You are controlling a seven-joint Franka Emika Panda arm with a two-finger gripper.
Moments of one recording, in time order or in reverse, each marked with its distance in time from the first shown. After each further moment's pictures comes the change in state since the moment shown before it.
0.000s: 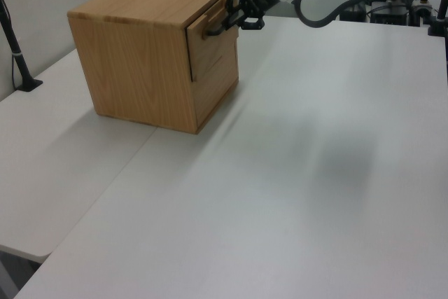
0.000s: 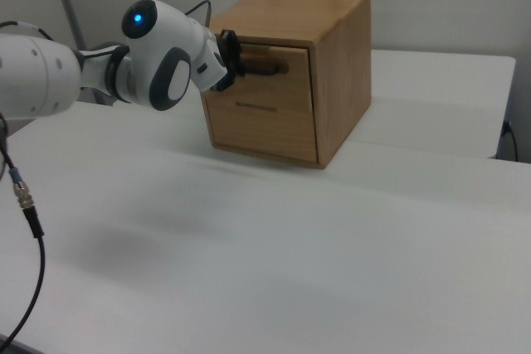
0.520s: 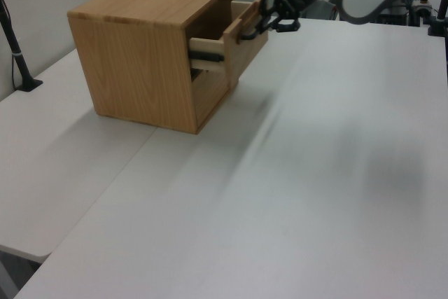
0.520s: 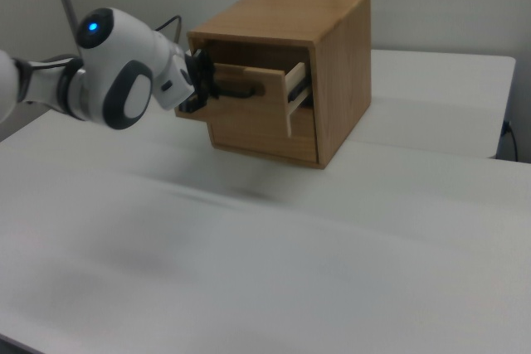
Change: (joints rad) arm -0.002 -0.306 -0.001 -0.379 0.000 0.001 0.004
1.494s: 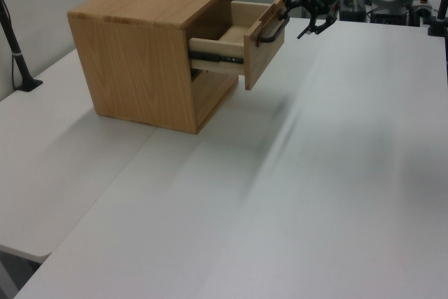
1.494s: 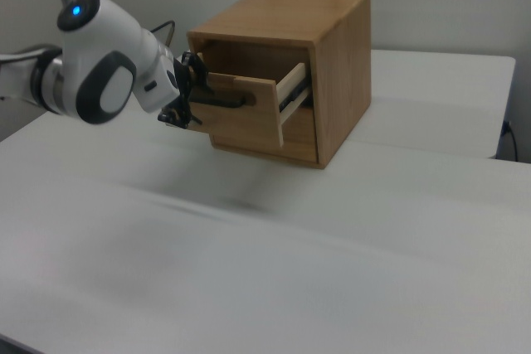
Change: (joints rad) arm -0.028 -0.173 -0.009 -0.097 0.000 -0.232 0.011
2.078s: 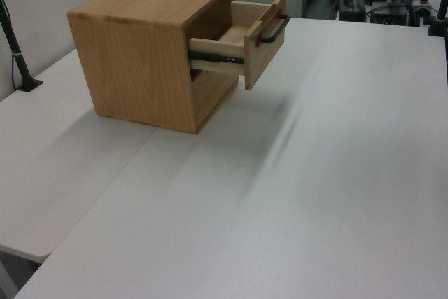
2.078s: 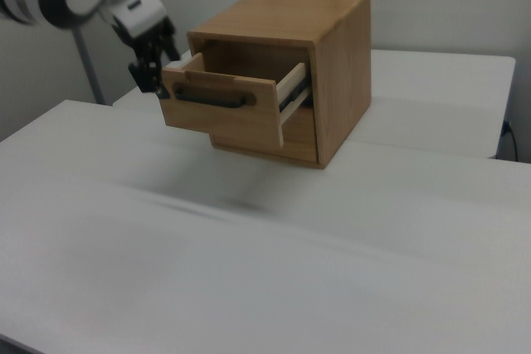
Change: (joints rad) arm -0.006 -0.028 0.004 0.353 -0.005 -0.685 -0.367
